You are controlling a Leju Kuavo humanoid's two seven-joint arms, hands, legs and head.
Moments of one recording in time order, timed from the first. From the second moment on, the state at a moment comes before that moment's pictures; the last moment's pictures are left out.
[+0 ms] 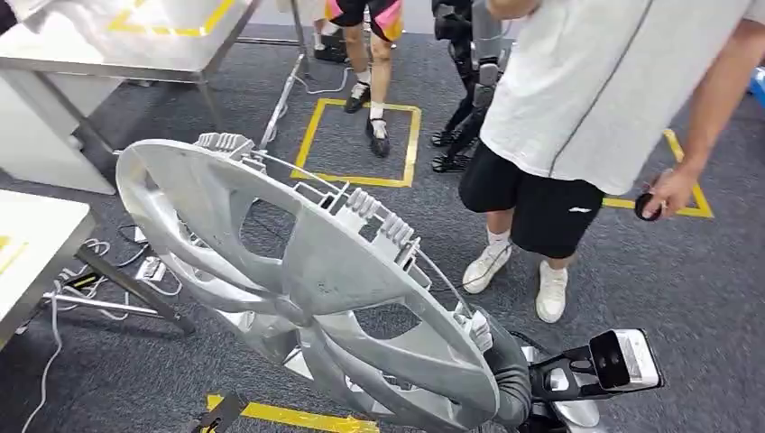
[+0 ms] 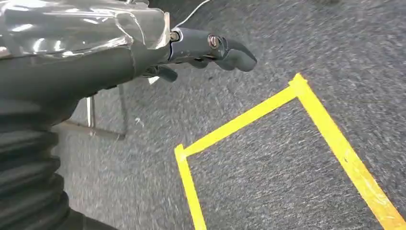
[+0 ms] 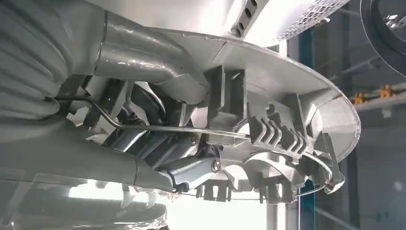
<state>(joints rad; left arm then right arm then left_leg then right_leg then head) -0.08 0.11 -0.25 -0.43 -0.40 0.19 0.06 -0.04 -0.12 0.53 -1.72 -0.67 0.93 -0.33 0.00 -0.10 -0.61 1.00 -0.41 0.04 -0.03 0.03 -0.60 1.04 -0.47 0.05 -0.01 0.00</state>
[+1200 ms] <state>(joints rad) -0.07 0.10 -0.25 -0.43 -0.40 0.20 0.06 -0.04 -0.13 0.53 -1.72 -0.67 0.93 -0.32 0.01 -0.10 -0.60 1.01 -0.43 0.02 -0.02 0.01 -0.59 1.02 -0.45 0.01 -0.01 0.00</state>
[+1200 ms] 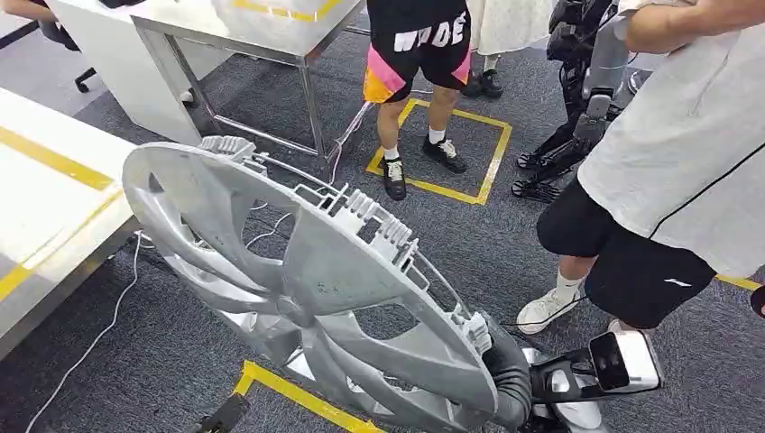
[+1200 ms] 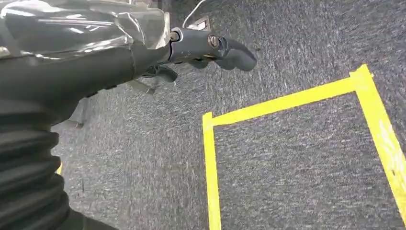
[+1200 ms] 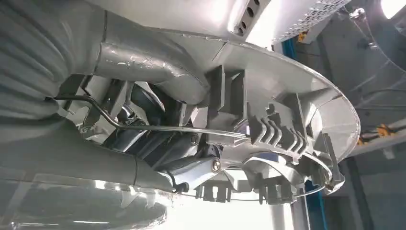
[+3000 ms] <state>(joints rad) -0.08 0.09 -0.25 -0.44 -0.41 0.20 0.08 -0.02 -0.14 0.53 -1.73 -0.67 0.93 -0.30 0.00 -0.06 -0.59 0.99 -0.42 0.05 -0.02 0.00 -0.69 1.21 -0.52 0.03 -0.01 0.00</state>
